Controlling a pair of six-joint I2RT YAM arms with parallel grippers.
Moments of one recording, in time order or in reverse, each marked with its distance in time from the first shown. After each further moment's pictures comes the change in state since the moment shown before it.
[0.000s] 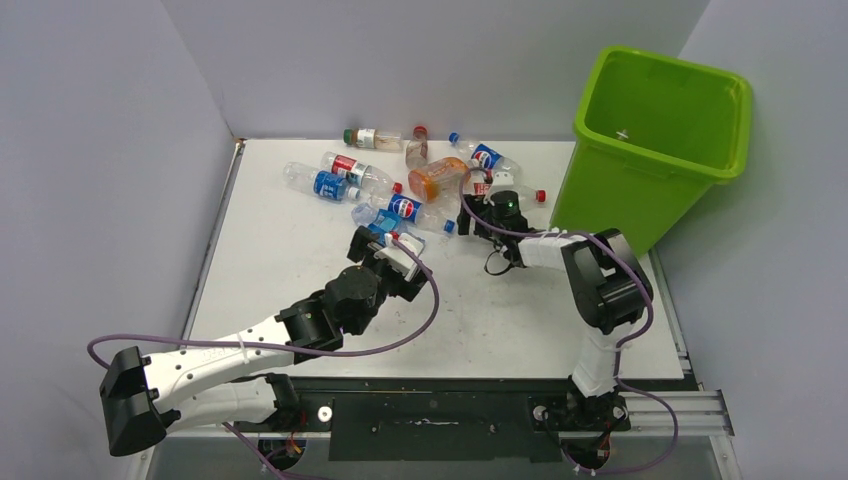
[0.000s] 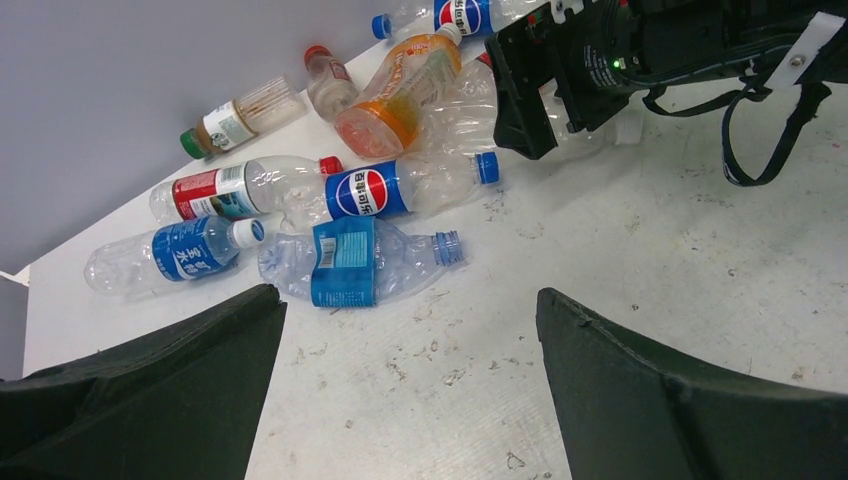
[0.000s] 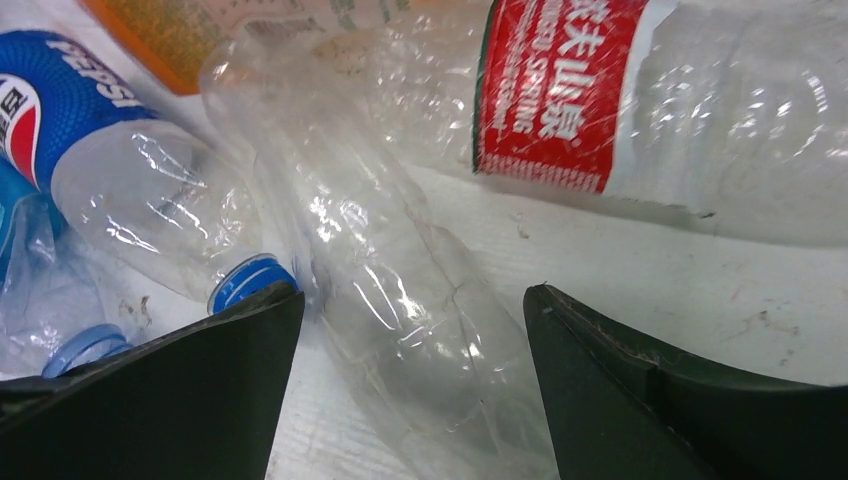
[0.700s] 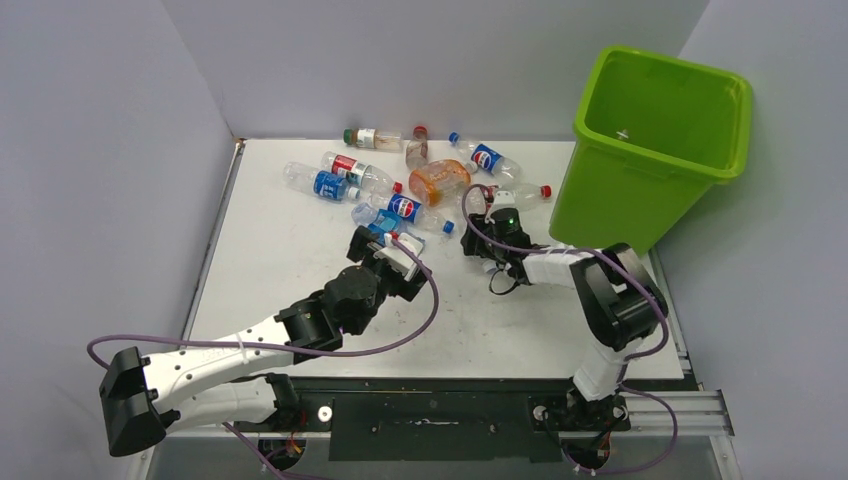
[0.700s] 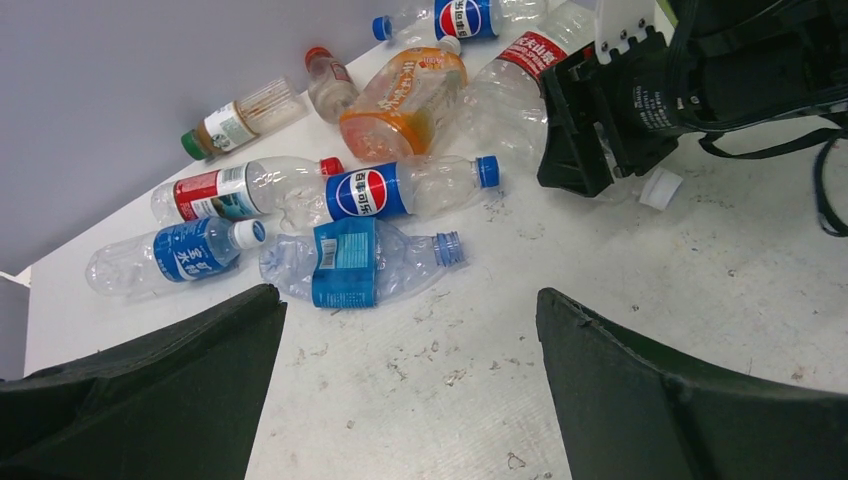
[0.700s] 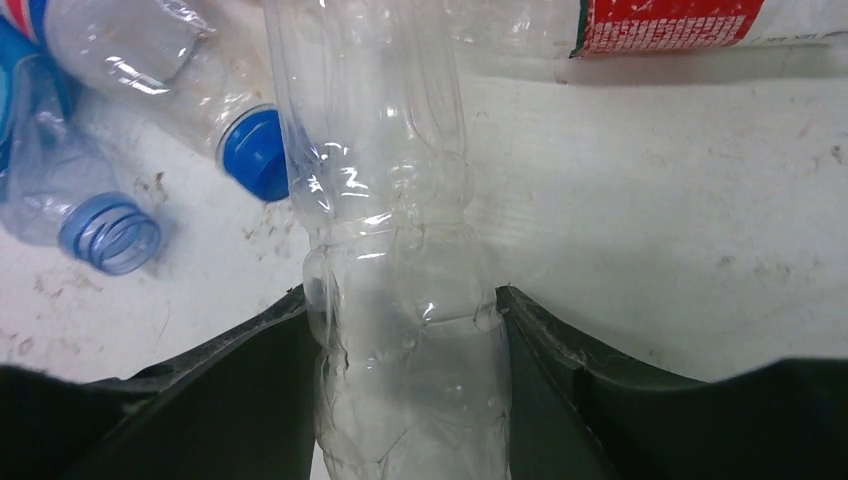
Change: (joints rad) left arm 0.000 -0.002 0.000 -0.001 0.001 0.000; right arm 0.047 -0.080 -0.144 -0.030 -0.011 0.063
